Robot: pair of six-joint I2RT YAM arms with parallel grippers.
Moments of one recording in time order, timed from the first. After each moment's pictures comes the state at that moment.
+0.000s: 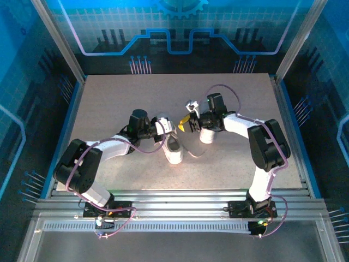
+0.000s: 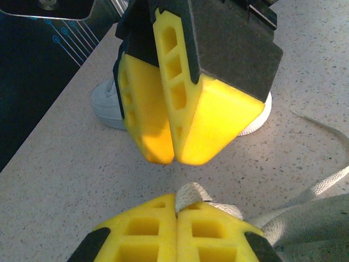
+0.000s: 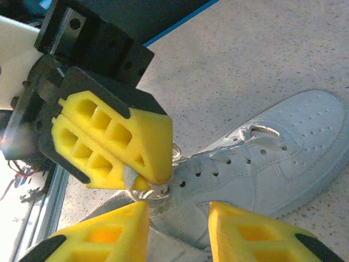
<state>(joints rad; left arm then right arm) -0.40 1.57 0.72 0.42 0.58 0.70 0.36 1.86 1.13 -0.02 -1.05 -0.19</state>
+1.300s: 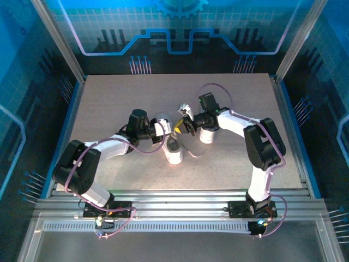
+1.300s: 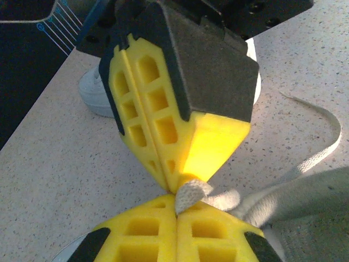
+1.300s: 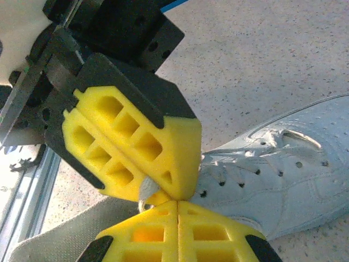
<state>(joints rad) -0.39 1.56 0.73 0.32 0.59 0.75 0.43 1.88 1.21 -0.21 -0.98 -0.39</state>
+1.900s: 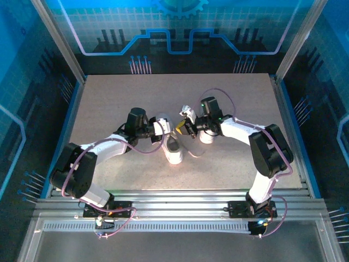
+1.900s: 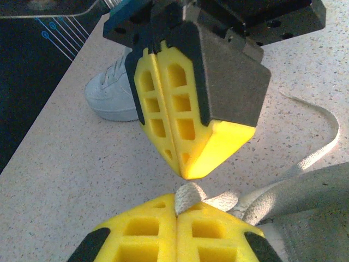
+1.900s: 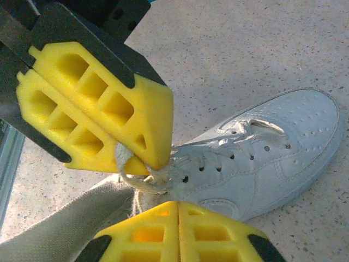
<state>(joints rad) -0.38 1.52 0.75 0.25 0.59 0.80 0.45 1.77 1.06 -0.03 -0.83 -0.31</state>
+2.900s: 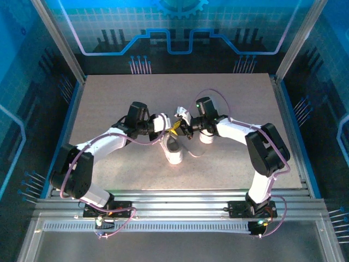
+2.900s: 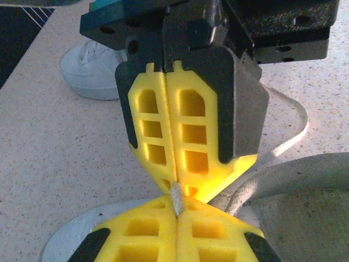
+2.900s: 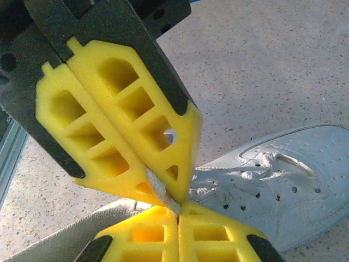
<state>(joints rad) -0.37 1.51 0.90 -0.09 0.60 0.79 0.49 1.81 1.10 -0.01 -0.84 -0.39</state>
